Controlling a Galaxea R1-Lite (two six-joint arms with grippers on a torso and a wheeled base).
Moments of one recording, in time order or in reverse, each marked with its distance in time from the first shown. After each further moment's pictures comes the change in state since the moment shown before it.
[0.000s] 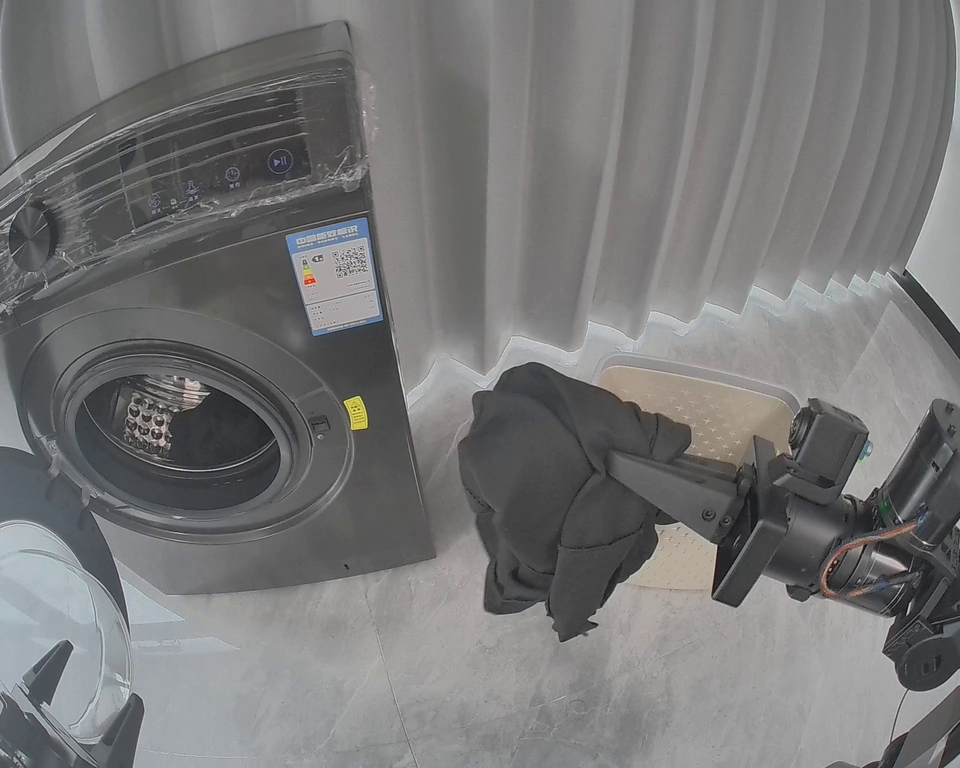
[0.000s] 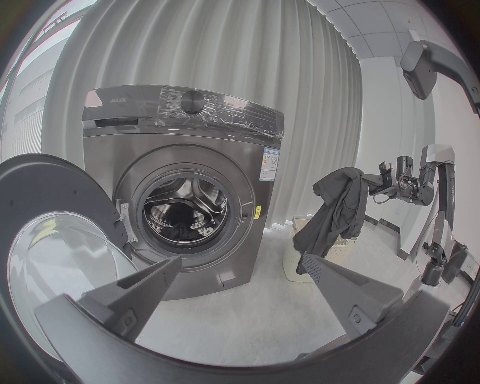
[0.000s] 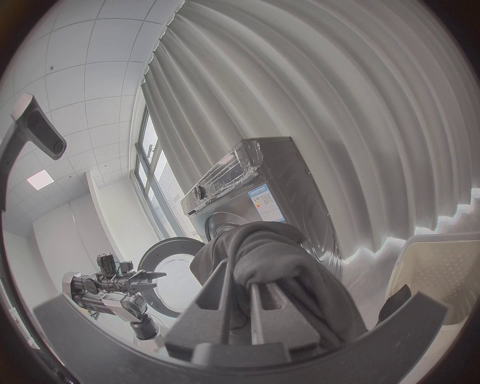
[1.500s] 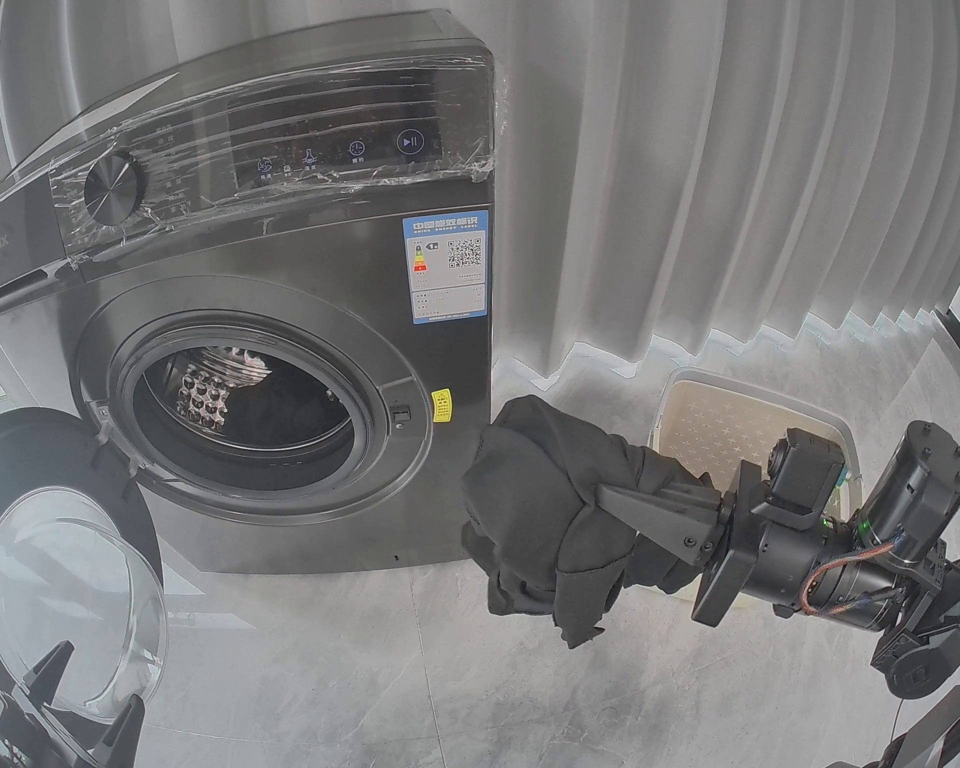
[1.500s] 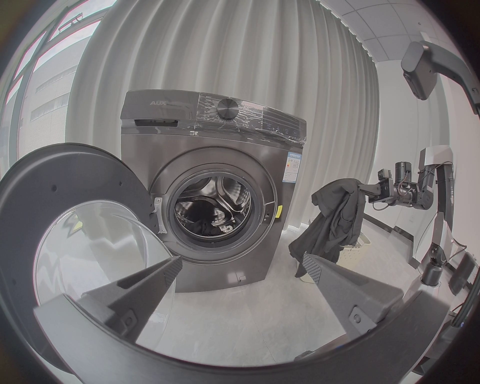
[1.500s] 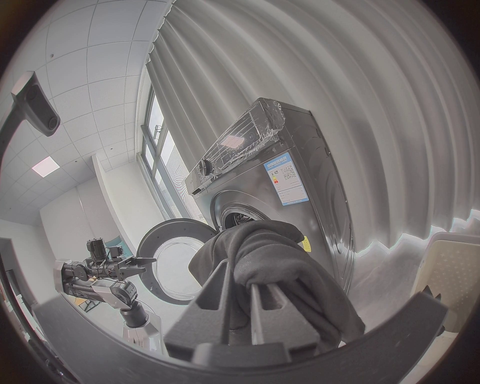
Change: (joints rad) left arm 0.000 0.000 0.000 0.000 0.000 -0.002; right arm 0.003 0.038 0.037 0.000 -0.031 -0.054
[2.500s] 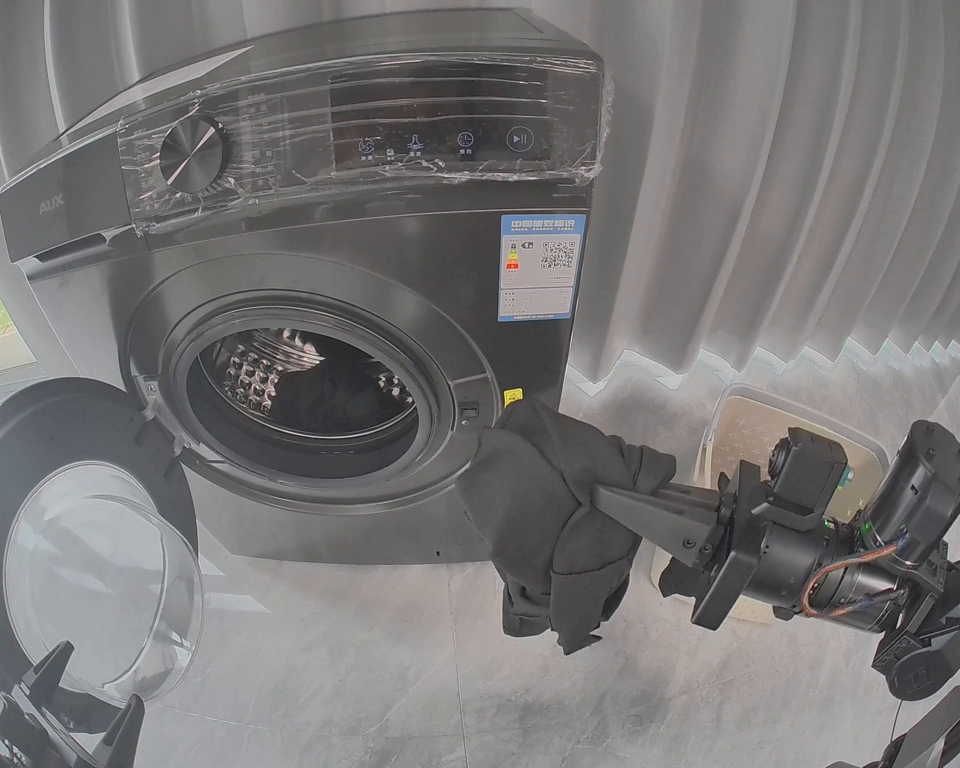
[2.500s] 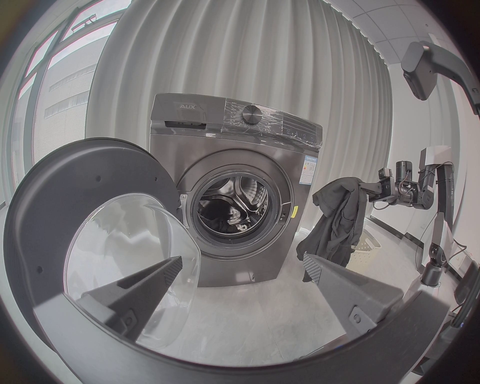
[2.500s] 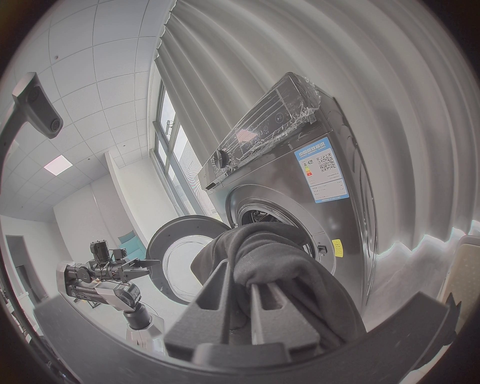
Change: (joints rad) left arm 0.000 0.000 0.000 0.000 0.000 -0.002; right arm 0.017 -0.006 -0.005 -0.001 -0.002 0.008
